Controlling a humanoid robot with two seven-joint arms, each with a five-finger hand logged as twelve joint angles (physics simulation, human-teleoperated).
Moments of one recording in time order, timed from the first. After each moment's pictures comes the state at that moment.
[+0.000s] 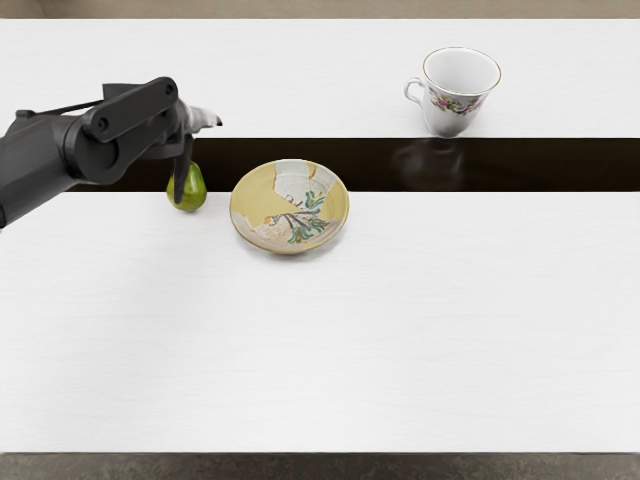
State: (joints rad) left arm -1.40 0.11 0.08 -0.55 1.07 -0.38 0.41; right arm -0.08 0.00 -0.13 0.11 -0.07 0.12 -0.28
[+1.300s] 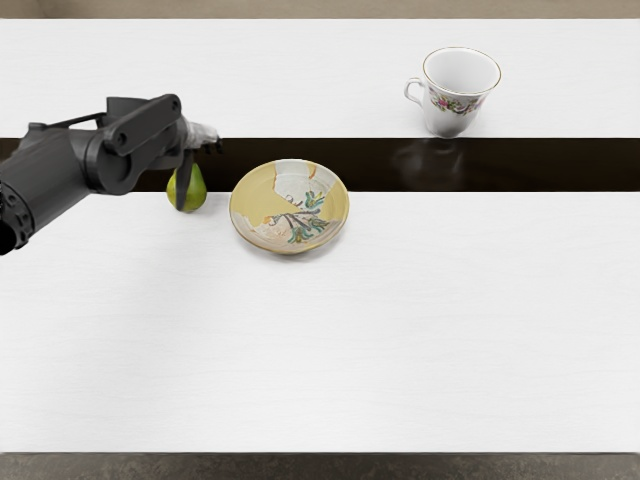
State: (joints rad) left arm -1.37 0.03 0.20 -0.38 1.04 -0.41 0.28; right arm -0.07 0.00 -0.13 0.11 -0.08 0.12 -0.28
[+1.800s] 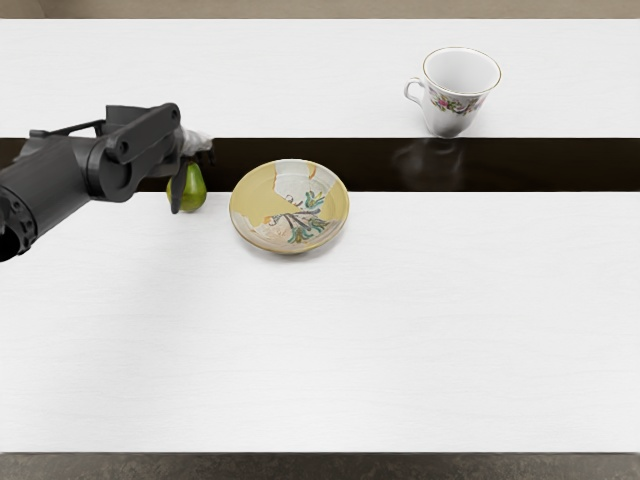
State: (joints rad) left arm -1.35 0.02 0.22 -0.36 1.04 -0.41 0.28; right arm -0.08 0.00 -0.13 0.11 -0.08 0.12 -0.28
